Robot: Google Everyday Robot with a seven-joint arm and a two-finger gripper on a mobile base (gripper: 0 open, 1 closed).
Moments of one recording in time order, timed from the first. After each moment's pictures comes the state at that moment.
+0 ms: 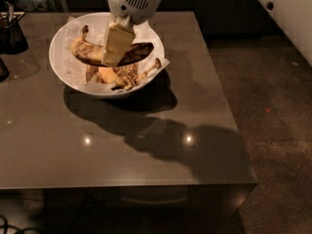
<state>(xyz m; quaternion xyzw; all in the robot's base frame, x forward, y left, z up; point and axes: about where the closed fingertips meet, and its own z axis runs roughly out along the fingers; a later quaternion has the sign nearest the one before) 0.522 0.079 1.007 -0.71 0.66 0.12 0.22</state>
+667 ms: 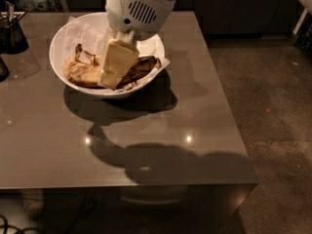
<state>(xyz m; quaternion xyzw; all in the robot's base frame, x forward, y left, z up) 0.451 0.072 1.011 -0.71 0.65 0.15 0.21</state>
